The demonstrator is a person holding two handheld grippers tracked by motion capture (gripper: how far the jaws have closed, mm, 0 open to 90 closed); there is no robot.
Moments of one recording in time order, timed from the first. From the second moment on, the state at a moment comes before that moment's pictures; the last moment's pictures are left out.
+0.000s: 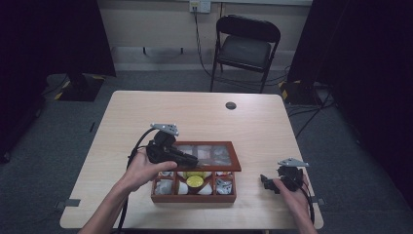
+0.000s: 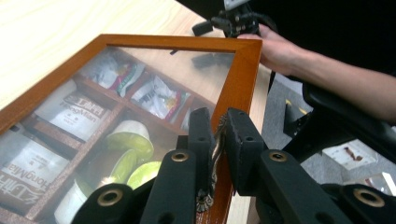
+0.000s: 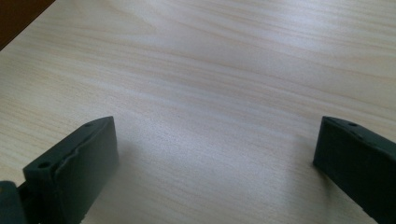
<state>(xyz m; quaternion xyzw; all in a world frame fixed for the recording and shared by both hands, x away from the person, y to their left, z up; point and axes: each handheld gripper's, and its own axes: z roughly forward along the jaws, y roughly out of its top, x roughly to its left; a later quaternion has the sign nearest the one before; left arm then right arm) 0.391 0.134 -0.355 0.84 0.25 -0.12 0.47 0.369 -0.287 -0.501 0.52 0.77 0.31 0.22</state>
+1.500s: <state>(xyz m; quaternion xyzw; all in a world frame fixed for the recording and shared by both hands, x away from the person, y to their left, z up) 0.415 0.137 -0.333 0.82 0.28 -0.13 0.48 0.361 -0.276 -0.483 0.48 0.78 0.35 0.21</state>
